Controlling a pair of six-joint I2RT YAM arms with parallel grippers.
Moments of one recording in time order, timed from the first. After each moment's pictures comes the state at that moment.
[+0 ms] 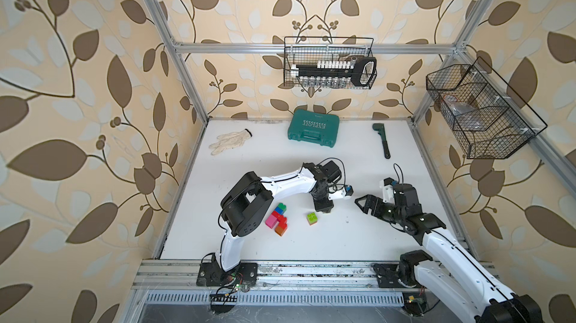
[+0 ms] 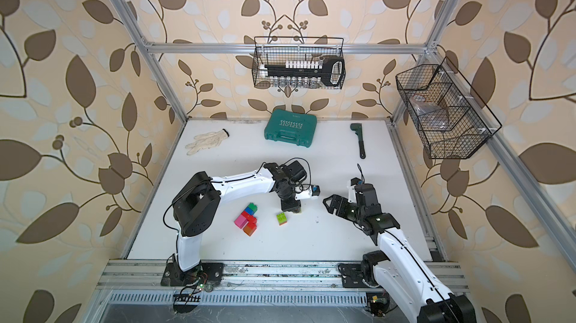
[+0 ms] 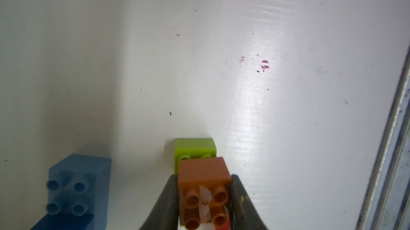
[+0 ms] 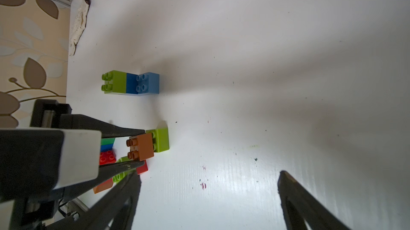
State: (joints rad) left arm -0.88 1.97 1.45 -0.78 0.24 0.49; right arm 0.19 0.81 0.39 -0.42 -0.30 0.59
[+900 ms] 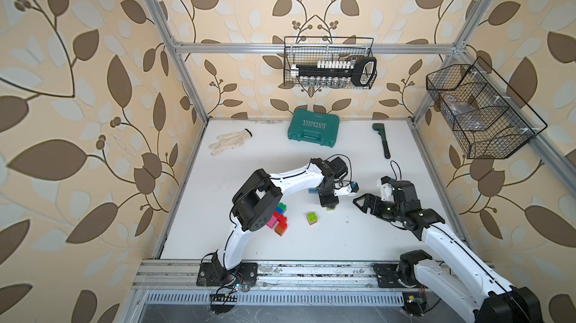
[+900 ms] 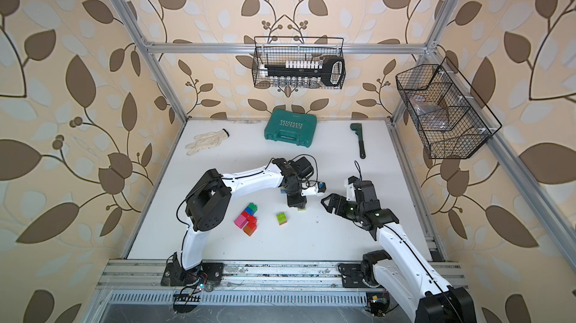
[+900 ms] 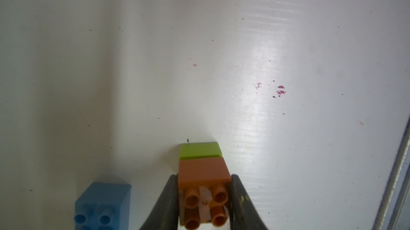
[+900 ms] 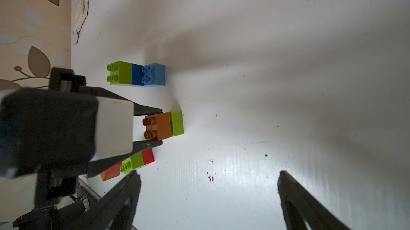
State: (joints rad) left arm -0.88 2.11 1.65 -0.88 0.23 0.51; right arm 0.19 0.87 0.43 -0.45 -0.35 0.57
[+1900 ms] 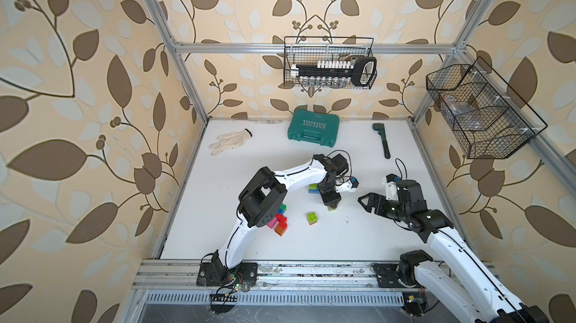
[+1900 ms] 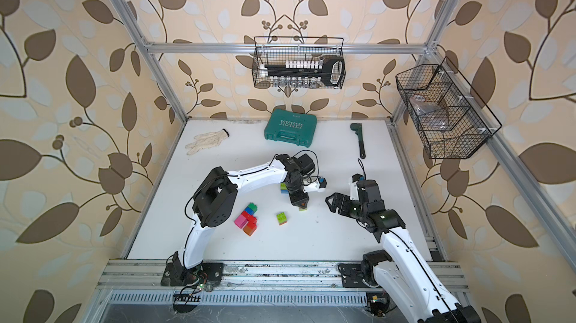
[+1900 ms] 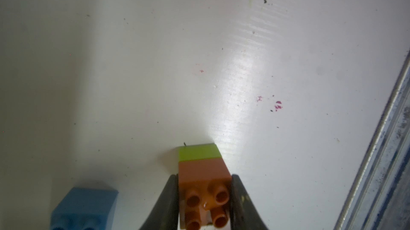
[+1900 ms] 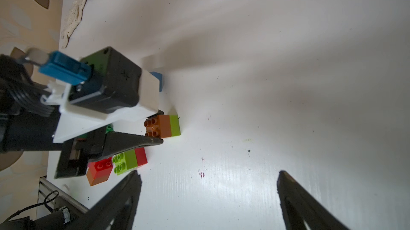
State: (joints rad) left arm -0.87 2.17 1.70 -0.93 0.30 0.39; right arm 0.19 0.78 0.50 -0.59 -0.25 0.51
